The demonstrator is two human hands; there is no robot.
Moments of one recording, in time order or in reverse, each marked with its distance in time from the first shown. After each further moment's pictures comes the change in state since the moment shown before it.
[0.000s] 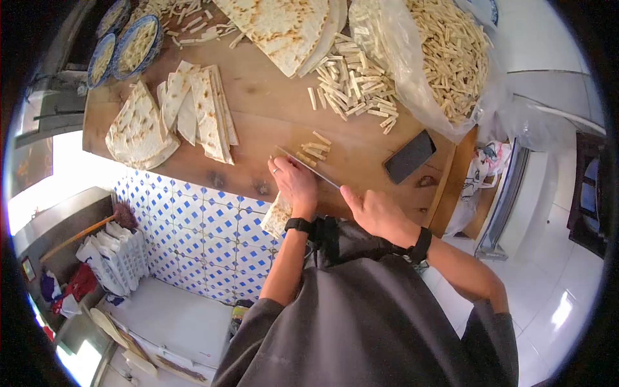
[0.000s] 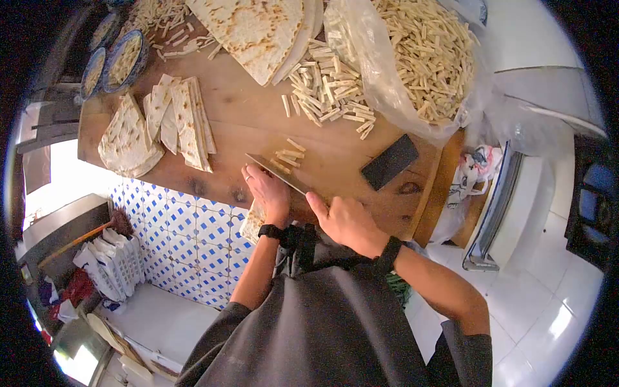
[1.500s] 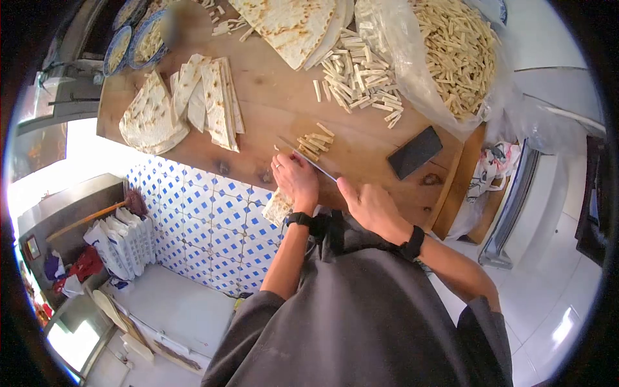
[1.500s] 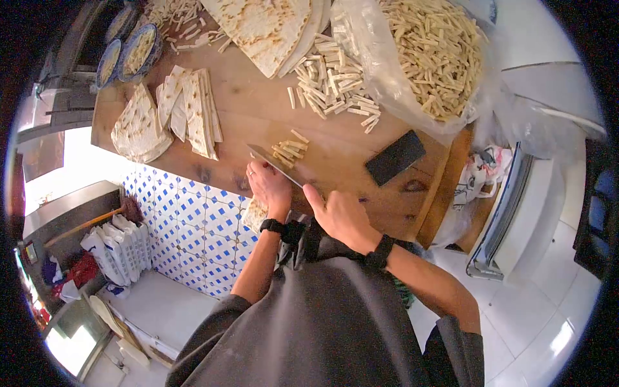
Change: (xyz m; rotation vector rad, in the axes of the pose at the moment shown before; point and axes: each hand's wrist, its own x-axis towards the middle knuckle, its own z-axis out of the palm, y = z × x) left_hand -0.012 -0.007 0.000 0.183 0.115 0.053; right_hand 0.000 0.008 0.015 0.094 0.070 -0.083
